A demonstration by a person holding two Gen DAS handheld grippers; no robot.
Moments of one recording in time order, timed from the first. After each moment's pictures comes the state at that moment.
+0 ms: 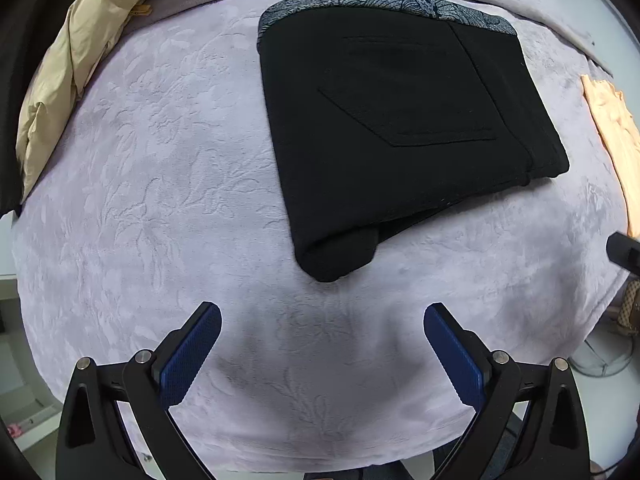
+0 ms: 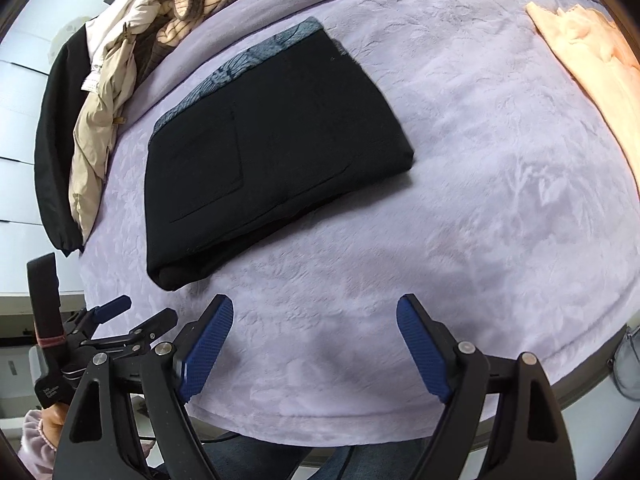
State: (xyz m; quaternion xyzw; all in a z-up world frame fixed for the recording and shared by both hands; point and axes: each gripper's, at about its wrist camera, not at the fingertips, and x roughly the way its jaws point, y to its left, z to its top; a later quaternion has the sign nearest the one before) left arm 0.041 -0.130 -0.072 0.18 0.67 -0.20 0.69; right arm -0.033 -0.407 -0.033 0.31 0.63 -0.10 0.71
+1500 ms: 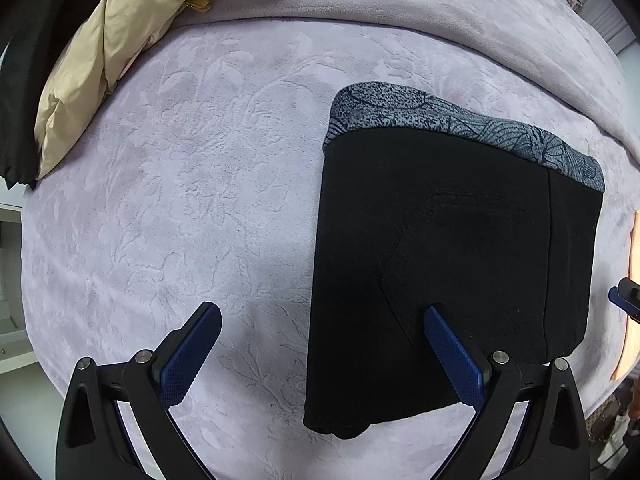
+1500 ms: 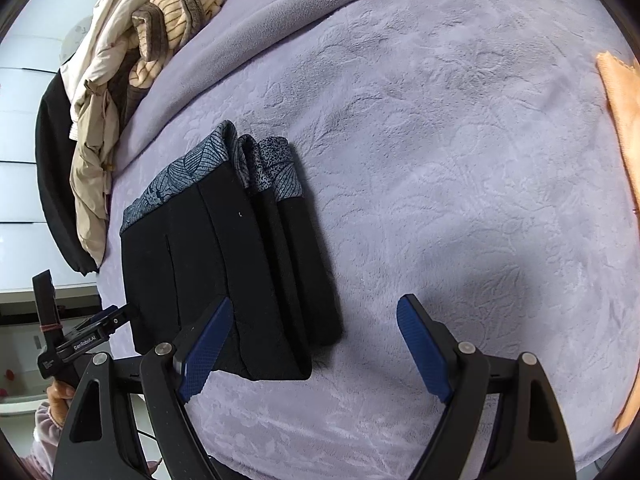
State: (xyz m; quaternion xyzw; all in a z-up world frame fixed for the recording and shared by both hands) left arm 0.159 -0.165 -0.094 0.10 0.68 -0.09 0.72; right arm 0.053 -0.547 -0.087 0.34 0.64 -0.02 0.68
